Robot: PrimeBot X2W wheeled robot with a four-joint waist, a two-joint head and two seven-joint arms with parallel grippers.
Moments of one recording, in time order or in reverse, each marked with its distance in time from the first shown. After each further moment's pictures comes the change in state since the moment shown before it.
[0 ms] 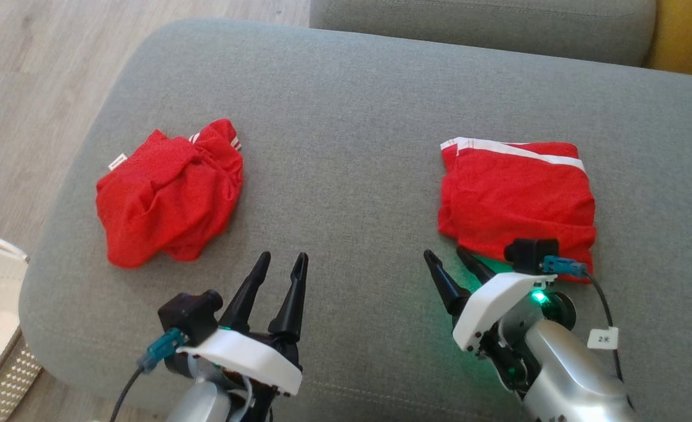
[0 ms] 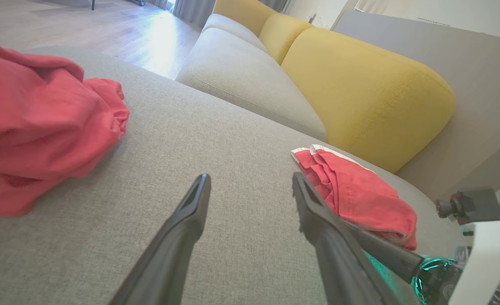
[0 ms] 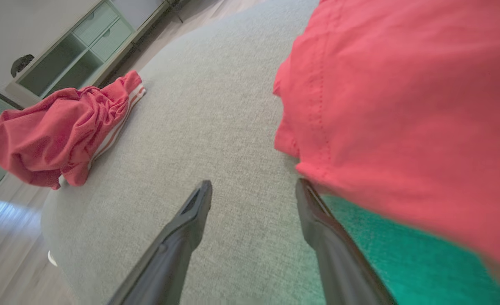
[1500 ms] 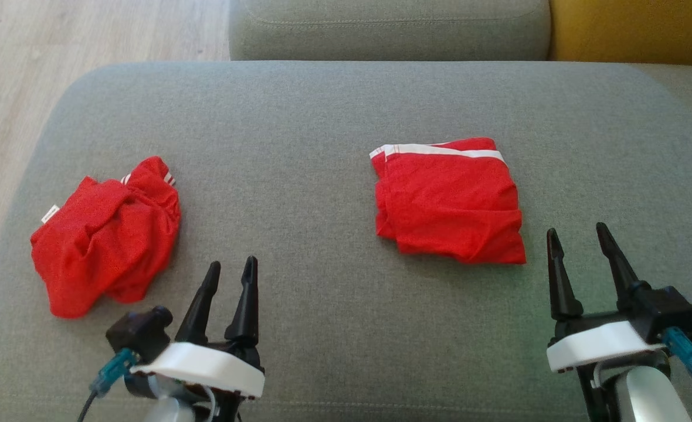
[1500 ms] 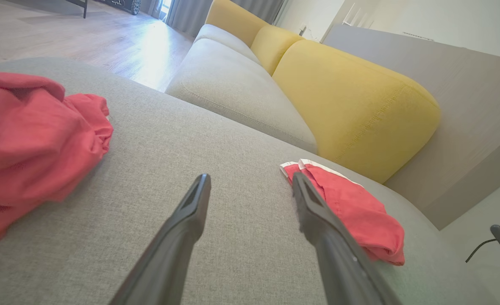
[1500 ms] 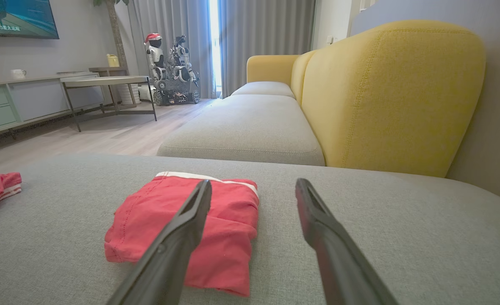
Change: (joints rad) left arm 0.084 0.001 0.146 -0.064 -0.006 0.016 0.000; right arm 0.346 0.016 -0.459 -0.518 -0.601 0.000 -0.243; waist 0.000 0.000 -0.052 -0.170
